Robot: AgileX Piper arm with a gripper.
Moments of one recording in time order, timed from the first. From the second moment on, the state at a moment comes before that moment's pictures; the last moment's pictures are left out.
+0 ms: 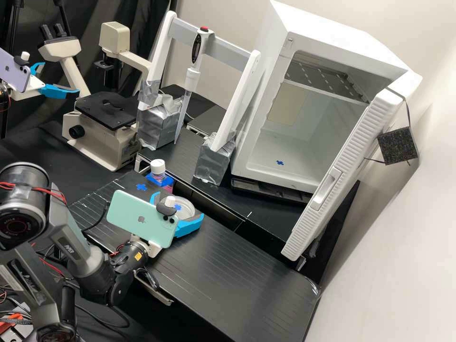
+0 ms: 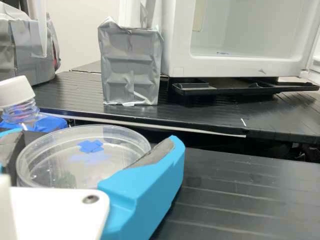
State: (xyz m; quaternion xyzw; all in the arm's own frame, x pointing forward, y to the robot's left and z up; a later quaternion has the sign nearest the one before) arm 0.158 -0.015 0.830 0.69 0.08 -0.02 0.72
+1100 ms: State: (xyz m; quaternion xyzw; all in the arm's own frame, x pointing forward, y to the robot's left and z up) arm 0.258 -0.023 0.914 0.75 -0.02 0.09 0.65
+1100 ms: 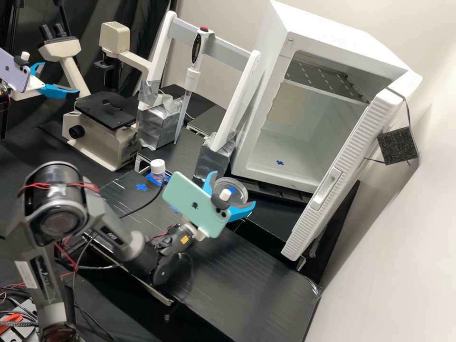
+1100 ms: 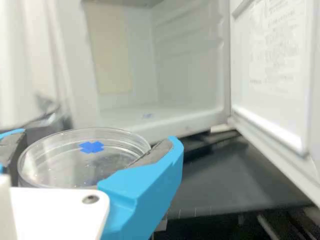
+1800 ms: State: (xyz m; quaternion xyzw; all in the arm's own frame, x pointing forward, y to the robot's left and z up) arm 0.434 -0.021 0.963 0.74 -0.06 0.06 0.67
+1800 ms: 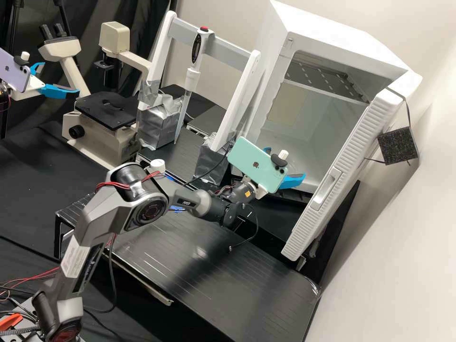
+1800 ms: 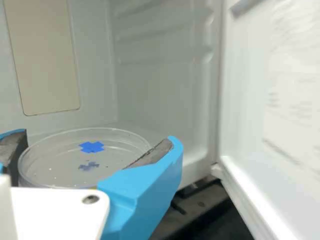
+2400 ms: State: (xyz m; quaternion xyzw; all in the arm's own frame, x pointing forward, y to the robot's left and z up) arm 0.507 -0.027 0.950 0.74 -0.05 0.02 0.68
